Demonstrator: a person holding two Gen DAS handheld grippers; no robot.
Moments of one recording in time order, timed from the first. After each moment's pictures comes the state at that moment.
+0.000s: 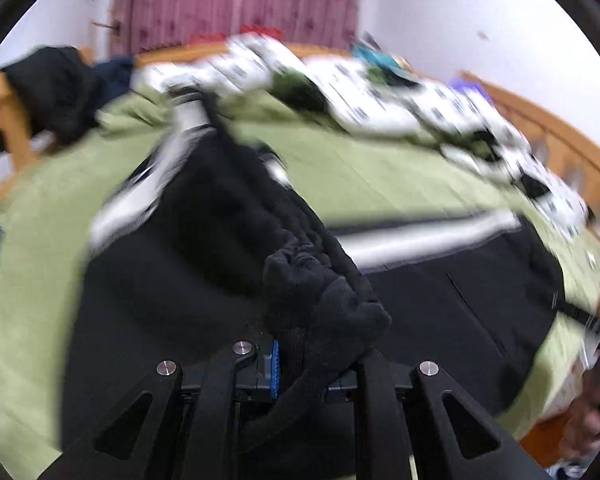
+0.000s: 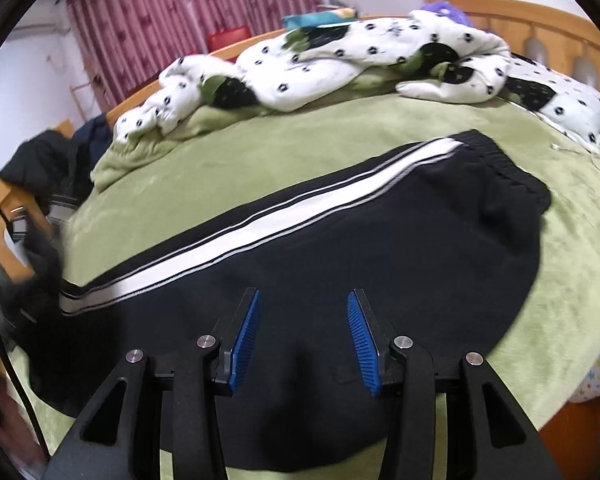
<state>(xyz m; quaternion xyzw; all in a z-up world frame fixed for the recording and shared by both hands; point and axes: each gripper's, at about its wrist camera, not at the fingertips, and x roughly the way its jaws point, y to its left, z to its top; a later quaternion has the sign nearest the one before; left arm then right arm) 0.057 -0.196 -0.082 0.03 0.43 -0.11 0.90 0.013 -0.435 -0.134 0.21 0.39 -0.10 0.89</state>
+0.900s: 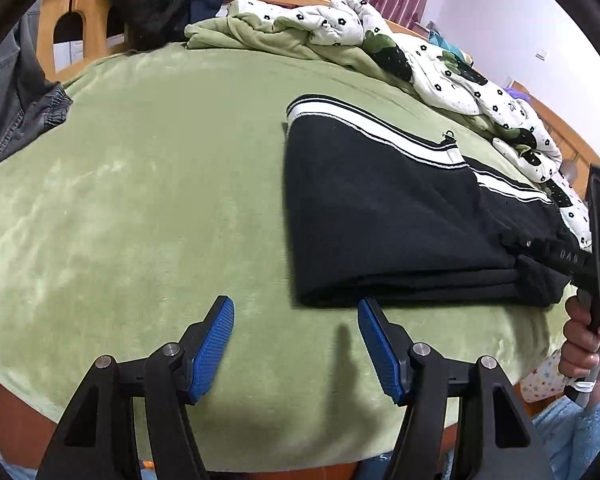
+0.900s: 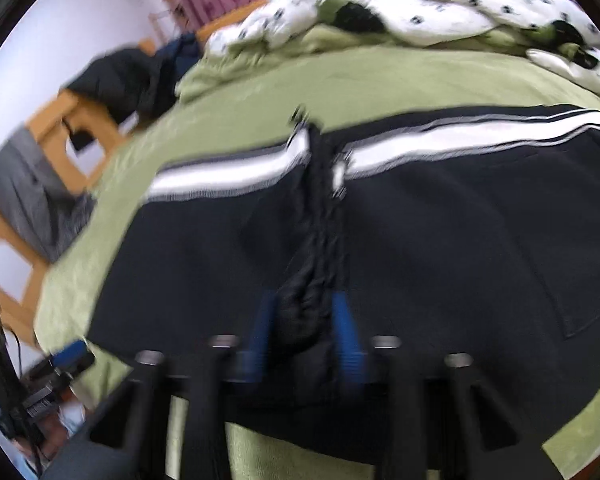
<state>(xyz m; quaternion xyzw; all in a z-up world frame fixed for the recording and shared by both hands) -0.042 0.022 -0.109 -0.04 0.48 -0.06 0.87 0.056 -0.285 -0.183 0.14 0.47 0.07 0.87</state>
